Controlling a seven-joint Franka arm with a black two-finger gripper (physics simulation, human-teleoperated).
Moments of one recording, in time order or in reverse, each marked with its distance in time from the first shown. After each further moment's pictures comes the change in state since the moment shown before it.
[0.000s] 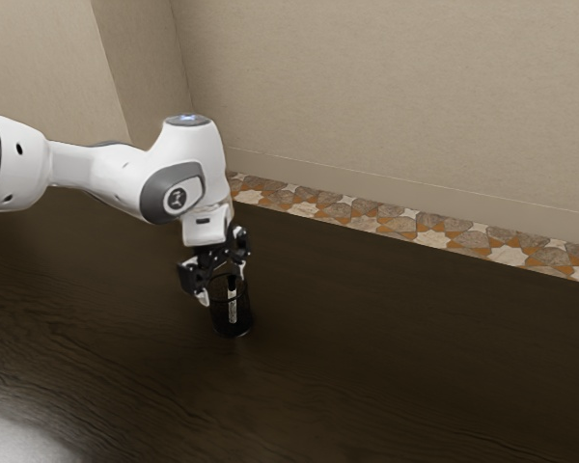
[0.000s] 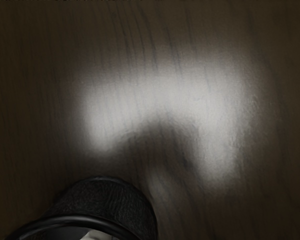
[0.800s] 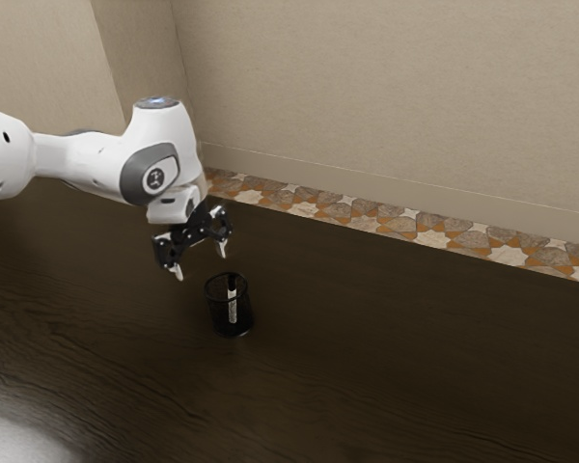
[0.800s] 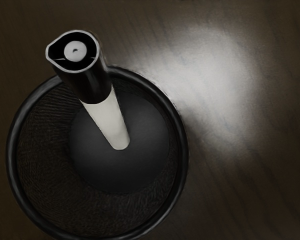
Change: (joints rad) arm 0.047 0.028 0.061 0.073 -0.006 0.011 0.336
